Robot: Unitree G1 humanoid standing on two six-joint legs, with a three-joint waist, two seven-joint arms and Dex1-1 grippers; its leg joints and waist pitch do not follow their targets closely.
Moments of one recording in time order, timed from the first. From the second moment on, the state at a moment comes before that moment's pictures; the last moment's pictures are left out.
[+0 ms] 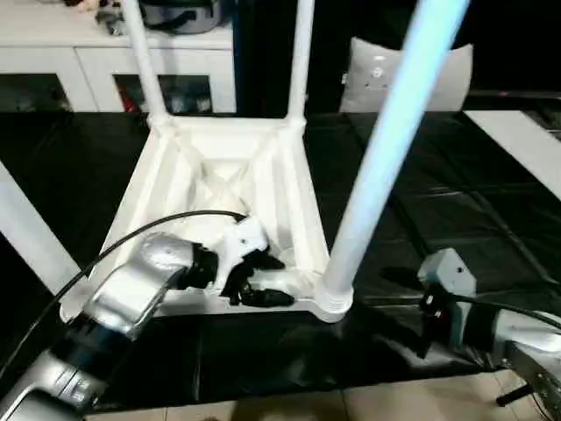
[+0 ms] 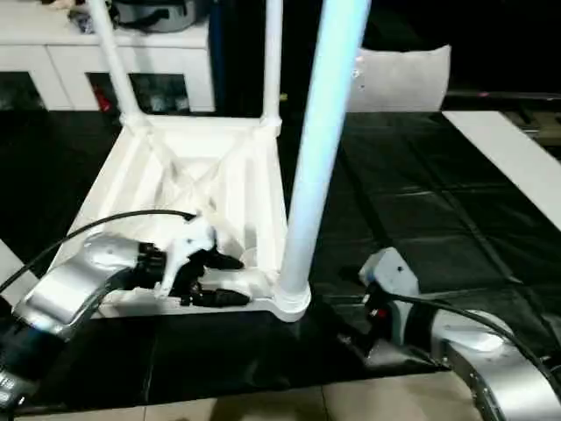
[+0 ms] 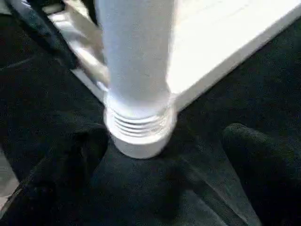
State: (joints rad) left arm -0.49 0.50 -0.43 0.15 -0.20 0.45 -1.11; right arm 0.08 -0.63 0.05 -0.36 0.35 0.52 0.82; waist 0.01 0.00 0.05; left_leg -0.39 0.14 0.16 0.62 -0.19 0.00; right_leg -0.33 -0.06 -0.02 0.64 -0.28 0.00
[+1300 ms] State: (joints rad) left arm -0.55 0.44 -0.48 0.25 -0.15 0.46 -1.19; right arm 0.08 -0.63 0.08 -0.35 0.33 0.50 0.80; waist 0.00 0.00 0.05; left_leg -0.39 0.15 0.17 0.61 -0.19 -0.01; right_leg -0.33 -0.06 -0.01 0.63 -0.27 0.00
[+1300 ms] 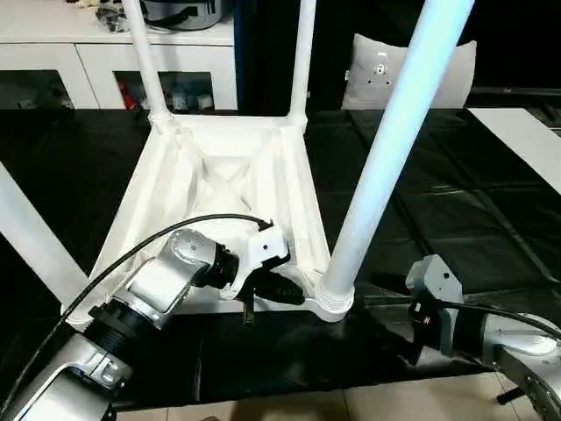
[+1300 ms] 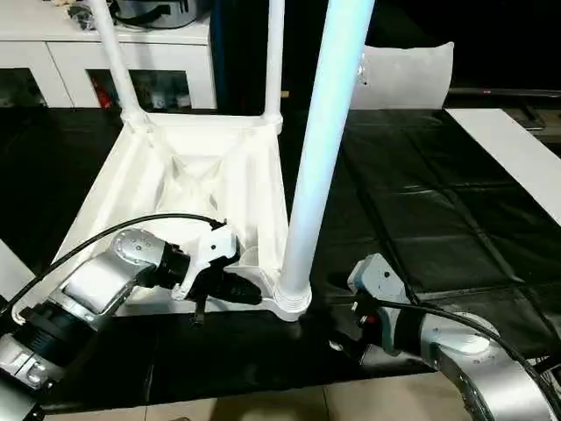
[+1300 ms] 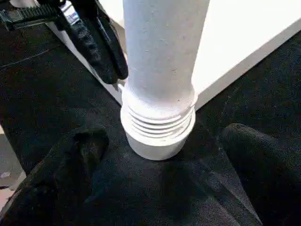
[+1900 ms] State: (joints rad) left arm -0.55 0.43 -0.49 0.29 -0.10 0.41 -1.18; right arm 0.08 -0.63 0.09 -0.35 0.34 0.50 0.83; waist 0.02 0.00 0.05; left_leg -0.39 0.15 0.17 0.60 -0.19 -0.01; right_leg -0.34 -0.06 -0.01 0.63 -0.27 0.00
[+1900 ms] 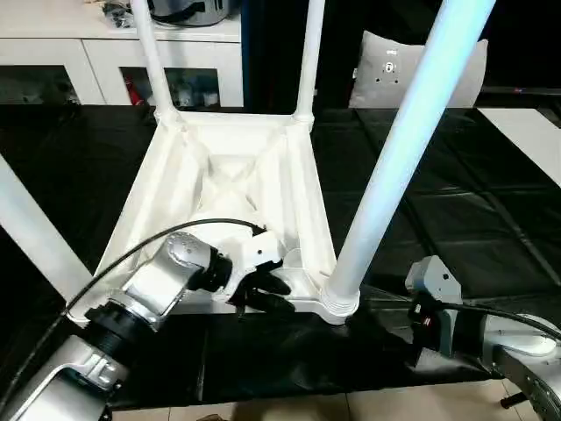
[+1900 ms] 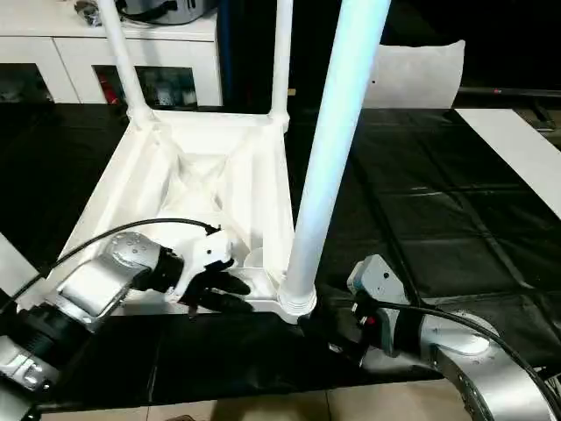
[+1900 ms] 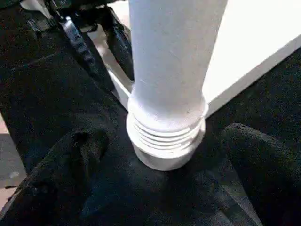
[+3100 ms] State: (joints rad) left arm -0.54 0.52 -0.50 0.33 -0.07 0.11 -1.40; right arm -0.19 -0.56 0.21 -0.02 0.41 0.32 1.18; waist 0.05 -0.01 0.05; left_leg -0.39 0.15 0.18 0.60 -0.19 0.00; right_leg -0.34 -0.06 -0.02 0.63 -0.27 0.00
